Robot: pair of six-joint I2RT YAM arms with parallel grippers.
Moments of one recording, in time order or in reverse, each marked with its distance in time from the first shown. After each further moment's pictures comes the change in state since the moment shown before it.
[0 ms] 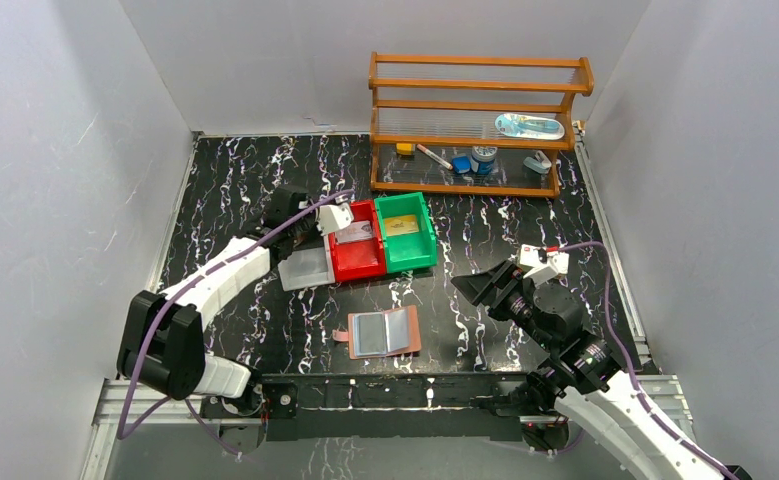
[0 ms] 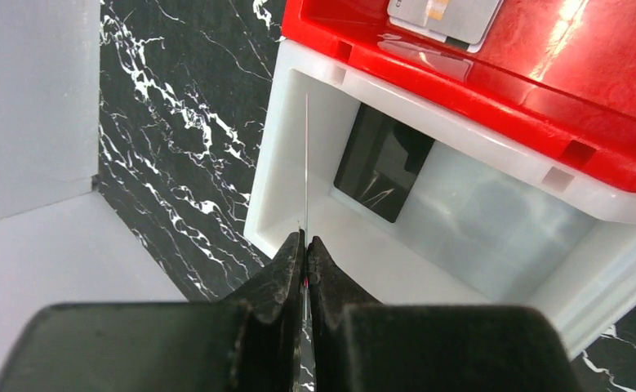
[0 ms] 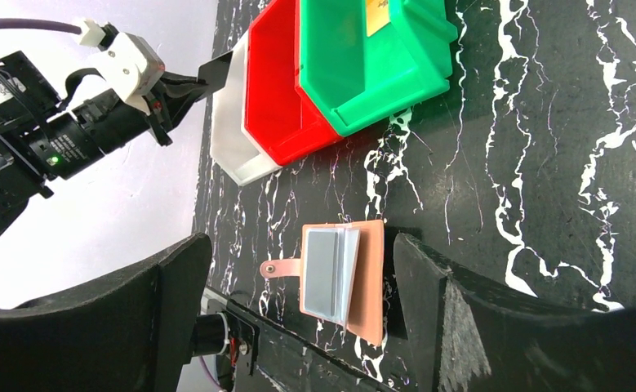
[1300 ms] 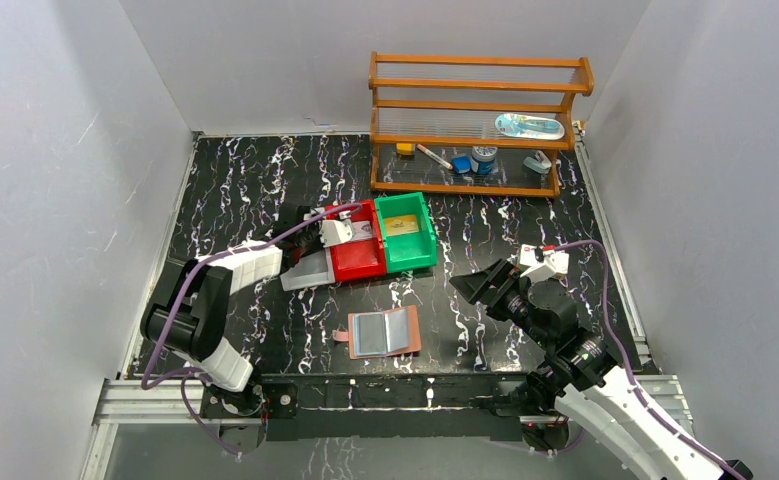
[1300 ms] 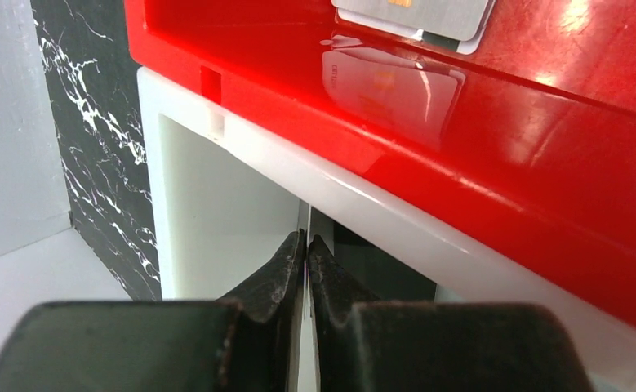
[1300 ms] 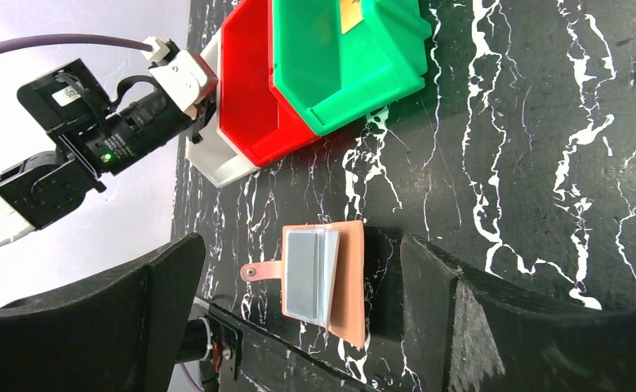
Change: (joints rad) left arm 0.045 0.206 -0.142 0.346 0.034 0.136; right arm 0.000 0.046 -0.001 -0.001 0.019 -0.010
